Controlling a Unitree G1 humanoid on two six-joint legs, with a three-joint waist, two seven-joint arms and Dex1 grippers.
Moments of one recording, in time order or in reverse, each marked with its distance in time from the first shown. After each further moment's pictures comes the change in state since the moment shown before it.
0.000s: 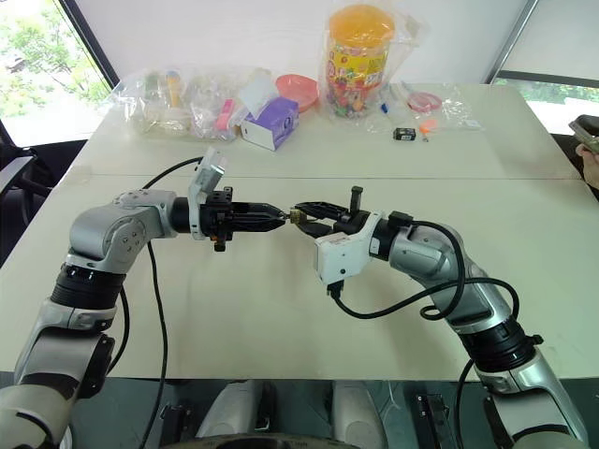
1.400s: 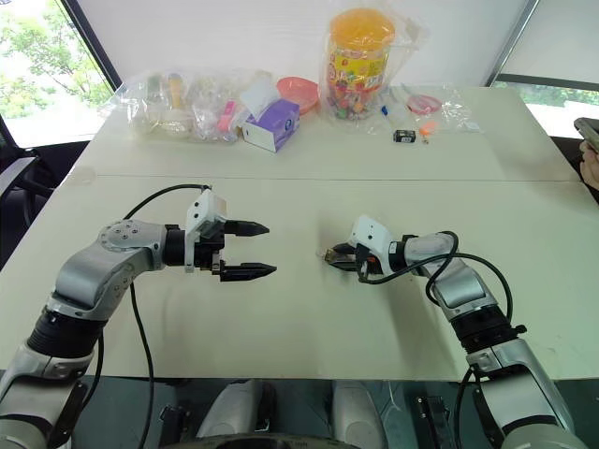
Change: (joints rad) left arm 0.234 0.093 -0.043 -0.221 0.156 -0.159 0.089; right arm -0.025 0.039 0.021 0.451 0.436 0.504 0.340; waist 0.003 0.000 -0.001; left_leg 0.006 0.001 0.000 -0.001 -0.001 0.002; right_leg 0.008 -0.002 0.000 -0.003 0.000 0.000
